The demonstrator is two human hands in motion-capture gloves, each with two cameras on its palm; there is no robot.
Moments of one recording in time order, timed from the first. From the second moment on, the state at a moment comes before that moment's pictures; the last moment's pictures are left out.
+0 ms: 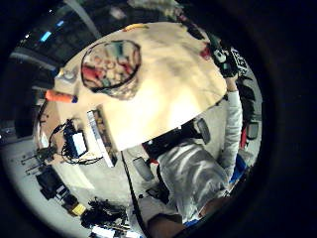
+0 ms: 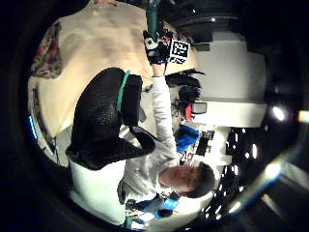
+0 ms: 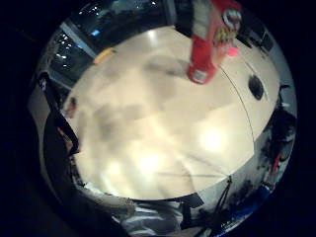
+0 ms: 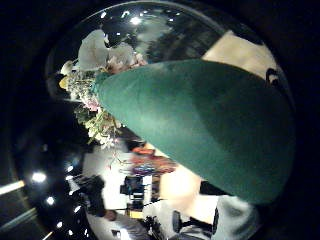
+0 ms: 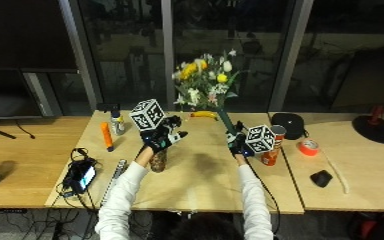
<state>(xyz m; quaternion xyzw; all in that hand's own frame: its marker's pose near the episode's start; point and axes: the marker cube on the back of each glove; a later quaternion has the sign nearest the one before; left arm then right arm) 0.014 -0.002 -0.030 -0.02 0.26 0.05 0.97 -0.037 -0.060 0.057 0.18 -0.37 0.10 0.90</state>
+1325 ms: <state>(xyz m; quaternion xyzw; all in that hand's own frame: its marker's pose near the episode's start) 0.063 -0.077 -0.096 0.43 0.55 -0.04 0.71 -0.255 -0.025 0.041 0.23 -0.53 -0.27 0.77</state>
